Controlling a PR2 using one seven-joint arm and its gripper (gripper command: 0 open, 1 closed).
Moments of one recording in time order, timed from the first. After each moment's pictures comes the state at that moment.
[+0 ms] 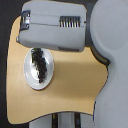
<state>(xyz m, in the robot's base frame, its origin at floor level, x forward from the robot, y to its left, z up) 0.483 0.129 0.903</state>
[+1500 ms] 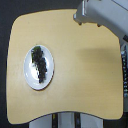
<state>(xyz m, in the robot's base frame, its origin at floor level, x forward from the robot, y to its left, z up) 0.535 -0.155 0.938</state>
